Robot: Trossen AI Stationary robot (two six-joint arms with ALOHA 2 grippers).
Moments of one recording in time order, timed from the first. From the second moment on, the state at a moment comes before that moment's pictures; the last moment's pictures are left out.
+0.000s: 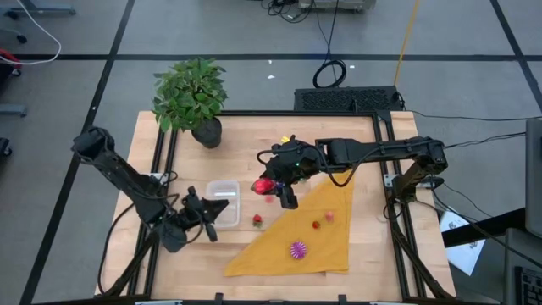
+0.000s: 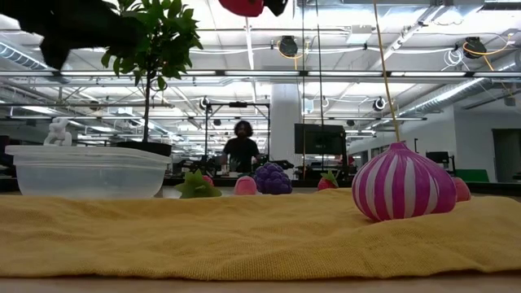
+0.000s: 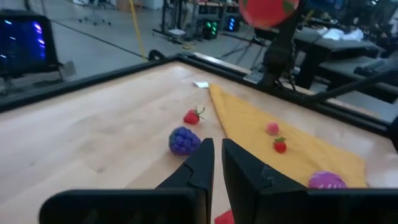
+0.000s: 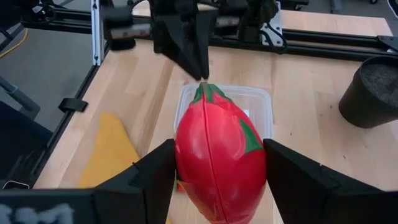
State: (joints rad) left arm -0.78 1.24 0.56 0.13 -1.19 -0.74; right arm 0.06 1.69 1.64 -0.59 -0.11 -0.04
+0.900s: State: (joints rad) left arm -0.61 1.35 0.32 1.15 -0.76 -0.12; right arm 0.07 1.69 1.64 -0.57 -0.11 -0.05
